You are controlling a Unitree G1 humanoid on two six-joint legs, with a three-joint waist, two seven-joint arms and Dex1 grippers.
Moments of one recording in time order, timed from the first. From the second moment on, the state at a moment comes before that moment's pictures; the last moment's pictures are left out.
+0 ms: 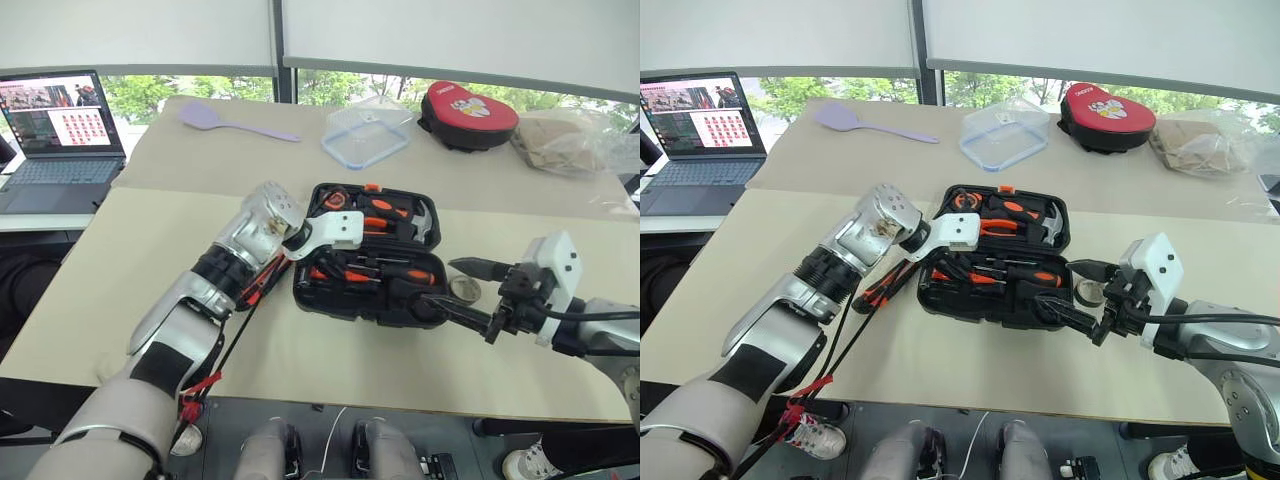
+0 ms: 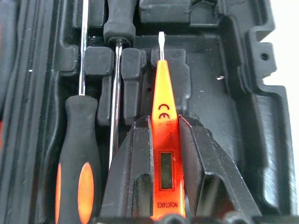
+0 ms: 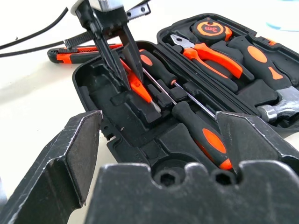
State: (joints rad) left arm -1.13 0.31 -0.54 0.58 0.14 0.35 -1.39; right arm -0.02 -0.82 -0.37 -0.60 0.73 0.77 0.75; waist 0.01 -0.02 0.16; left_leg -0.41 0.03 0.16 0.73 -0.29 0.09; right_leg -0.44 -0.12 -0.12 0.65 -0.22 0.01
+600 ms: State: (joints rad) left arm -1.15 0.30 -0.53 0.65 0.19 0.33 -1.39; right arm -0.01 -0.80 -0.36 -0.60 0.73 0.77 0.72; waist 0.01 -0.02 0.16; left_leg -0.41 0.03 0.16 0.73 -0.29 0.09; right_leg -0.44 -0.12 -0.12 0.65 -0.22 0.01
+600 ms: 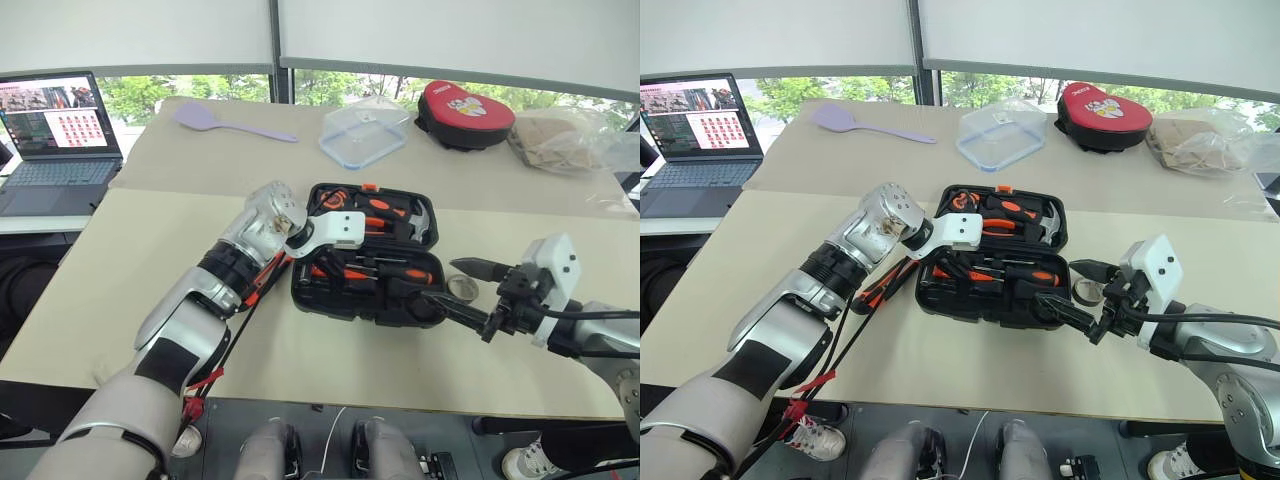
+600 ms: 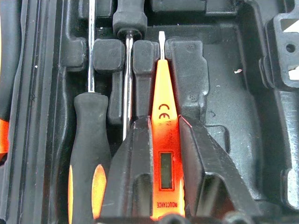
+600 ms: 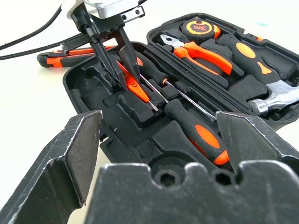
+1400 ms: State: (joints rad) left arm -1.02 0.36 -0.38 0.53 0.04 0.27 -1.40; right arm -0.03 -0.80 -0.33 -0.59 0.73 0.77 0.73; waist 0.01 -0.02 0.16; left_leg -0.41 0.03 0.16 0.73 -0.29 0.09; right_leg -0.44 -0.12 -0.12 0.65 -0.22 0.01
